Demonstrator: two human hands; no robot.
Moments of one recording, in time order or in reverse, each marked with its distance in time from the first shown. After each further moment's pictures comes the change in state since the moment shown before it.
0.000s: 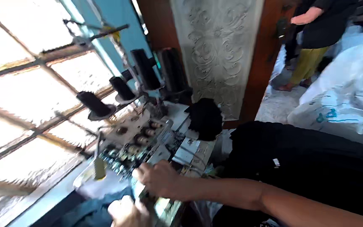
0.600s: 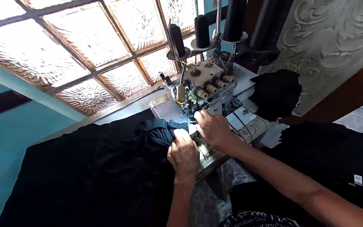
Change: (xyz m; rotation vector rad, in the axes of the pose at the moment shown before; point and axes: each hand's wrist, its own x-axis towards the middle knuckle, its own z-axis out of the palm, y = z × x) left_hand -0.001 0.015 0.009 -0.097 0.045 -0.102; right_hand 0.006 0.017 0.025 -0.153 0.171 -0.143
